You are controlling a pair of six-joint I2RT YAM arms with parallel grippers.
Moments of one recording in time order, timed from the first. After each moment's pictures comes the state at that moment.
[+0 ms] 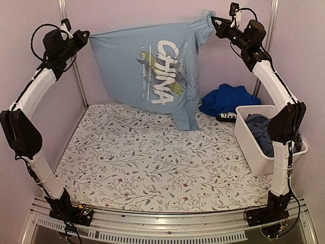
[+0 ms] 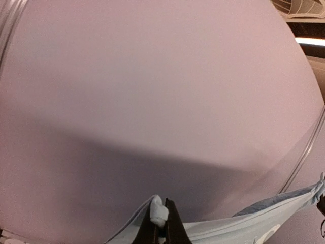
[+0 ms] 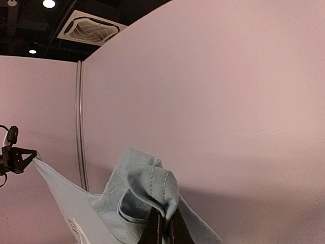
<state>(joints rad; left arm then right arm) -0.04 1.77 1.92 0.04 0.18 -0.53 0.26 2.17 2.52 0.06 -0.39 0.22</state>
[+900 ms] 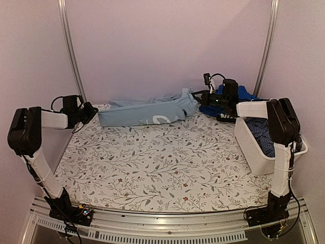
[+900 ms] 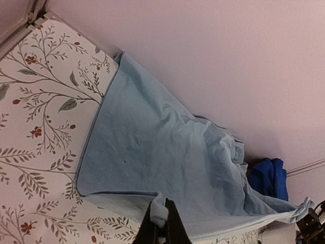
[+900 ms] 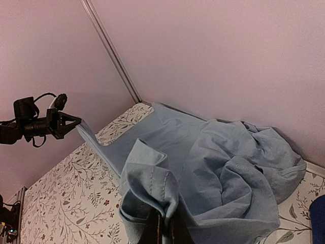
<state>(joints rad) 0.06 1.77 1.02 0.33 0.31 -0.73 0.31 2.12 1.52 0.45 -0.67 0.28</state>
